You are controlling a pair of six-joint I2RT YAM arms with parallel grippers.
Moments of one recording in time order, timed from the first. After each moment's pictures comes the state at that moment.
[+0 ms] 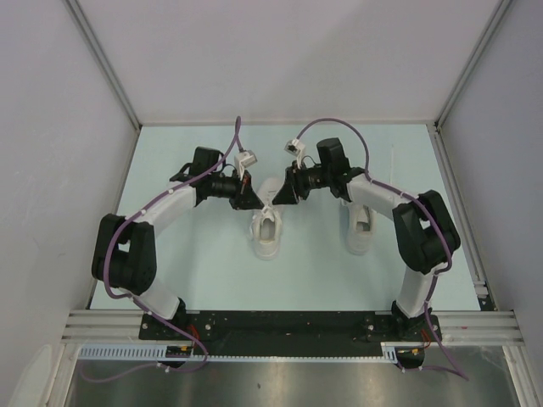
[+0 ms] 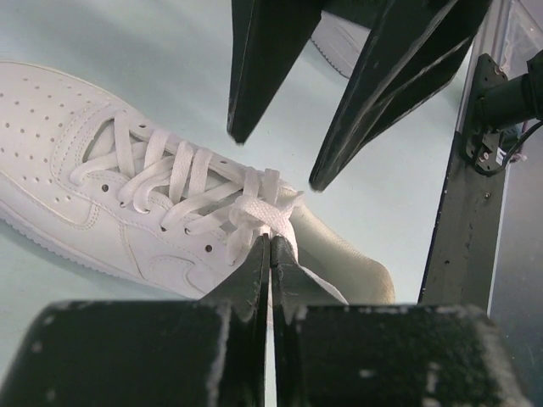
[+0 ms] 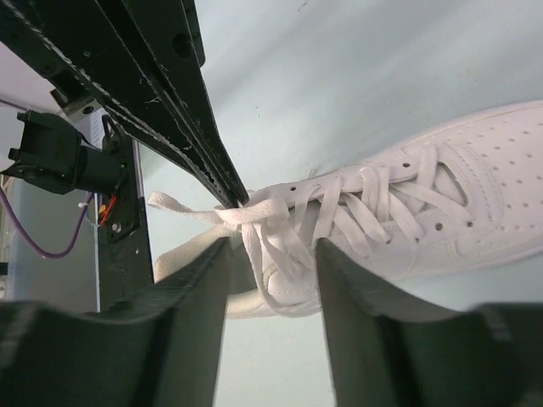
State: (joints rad) left arm -0.29 1.60 1.08 -0.32 0.95 0.18; right arm 0.50 1.85 1.26 0.02 -0.94 0.16
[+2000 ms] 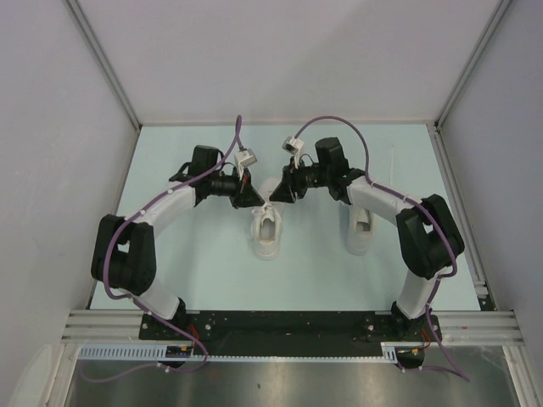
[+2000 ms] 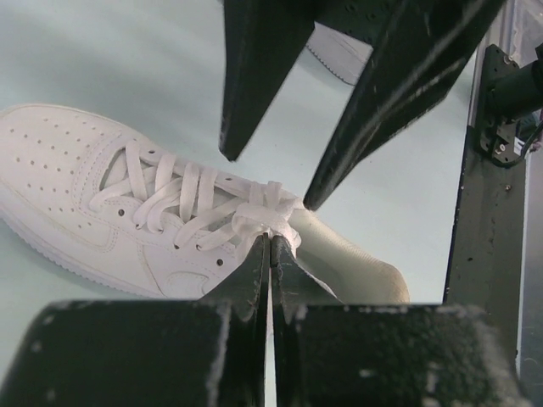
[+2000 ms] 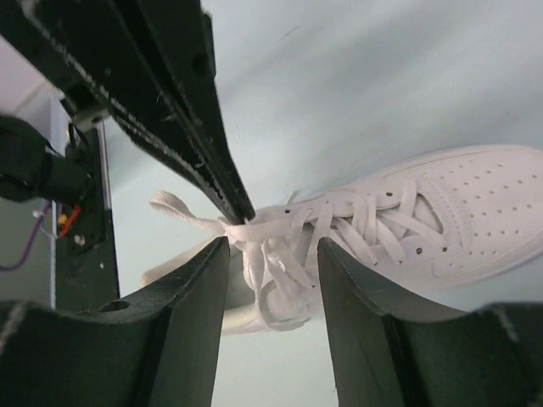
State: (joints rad) left arm -0.28 1.60 1.08 -0.27 0.97 0.25; right arm 0.54 1.79 1.24 0.04 -0.84 0.08
